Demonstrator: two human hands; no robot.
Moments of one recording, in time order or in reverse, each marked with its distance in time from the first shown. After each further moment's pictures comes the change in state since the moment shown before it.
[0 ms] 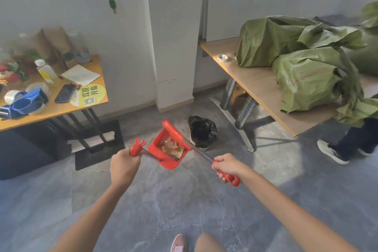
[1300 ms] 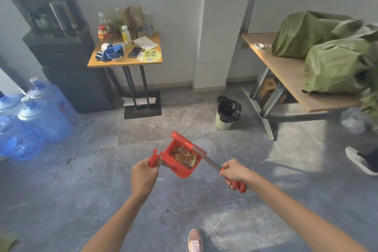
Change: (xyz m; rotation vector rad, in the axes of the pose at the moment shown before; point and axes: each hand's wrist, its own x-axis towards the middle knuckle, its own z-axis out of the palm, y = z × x) left_hand -0.389 -0.131 -0.071 -0.061 0.083 -0.218; right_hand -0.217 0.221 0.113 -0.406 -0.151 -0.046
